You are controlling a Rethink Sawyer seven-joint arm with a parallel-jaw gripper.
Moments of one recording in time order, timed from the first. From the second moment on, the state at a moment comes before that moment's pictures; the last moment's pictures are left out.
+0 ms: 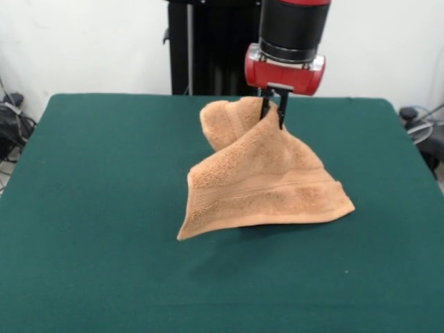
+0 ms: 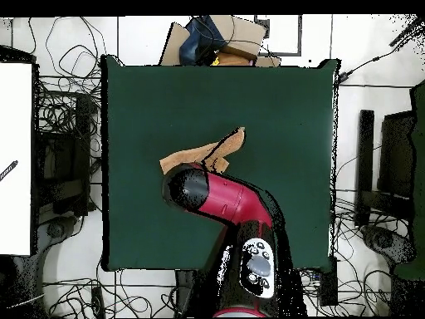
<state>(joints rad) -0.05 -0.69 -0.15 1.82 0.21 0.41 1.60</state>
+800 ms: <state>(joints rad) -0.01 -0.69 -0.15 1.82 0.21 0.41 1.60</state>
